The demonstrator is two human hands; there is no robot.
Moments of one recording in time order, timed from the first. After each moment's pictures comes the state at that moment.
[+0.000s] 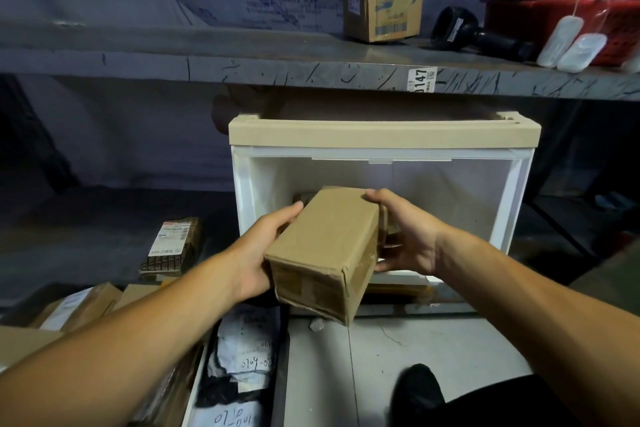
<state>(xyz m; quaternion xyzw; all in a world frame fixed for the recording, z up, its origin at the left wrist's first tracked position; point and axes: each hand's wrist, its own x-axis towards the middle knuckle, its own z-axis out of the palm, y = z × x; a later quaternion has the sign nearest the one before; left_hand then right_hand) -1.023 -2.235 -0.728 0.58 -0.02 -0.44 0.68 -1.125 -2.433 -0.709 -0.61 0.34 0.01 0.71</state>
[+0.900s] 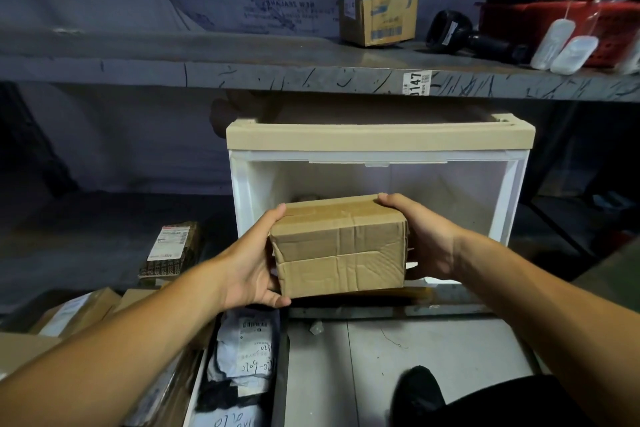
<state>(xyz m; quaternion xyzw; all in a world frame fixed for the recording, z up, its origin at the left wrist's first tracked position) -1.010 -2.223 -0.742 0.61 -0.03 -0.51 0.61 -1.136 -2.455 -0.708 -0.64 0.37 0.04 0.67</state>
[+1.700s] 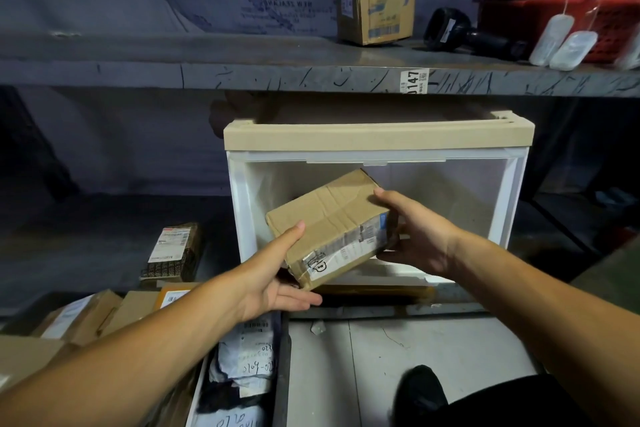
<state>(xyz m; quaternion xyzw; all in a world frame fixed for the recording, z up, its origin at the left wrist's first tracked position) -1.036 -2.238 -0.746 0.66 -0.03 -0.46 0.60 -1.136 -2.439 -0.702 -0.63 0.30 -0.04 0.72</state>
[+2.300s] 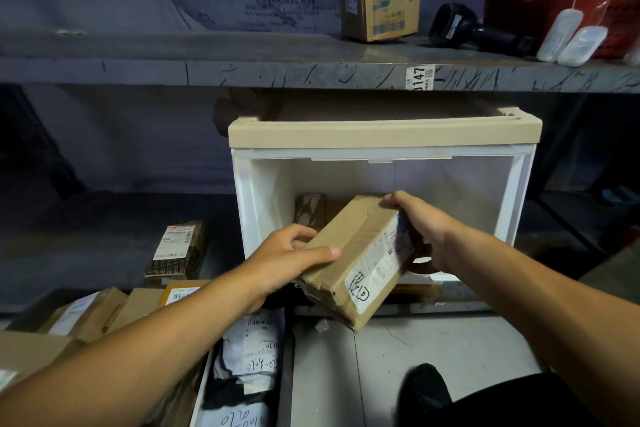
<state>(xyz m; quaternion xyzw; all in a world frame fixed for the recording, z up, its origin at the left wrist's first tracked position) -1.040 -2.237 -0.738 0.78 -0.21 -0.30 0.51 -1.135 -2.440 -0.700 -0.66 0.42 -0.04 0.62</state>
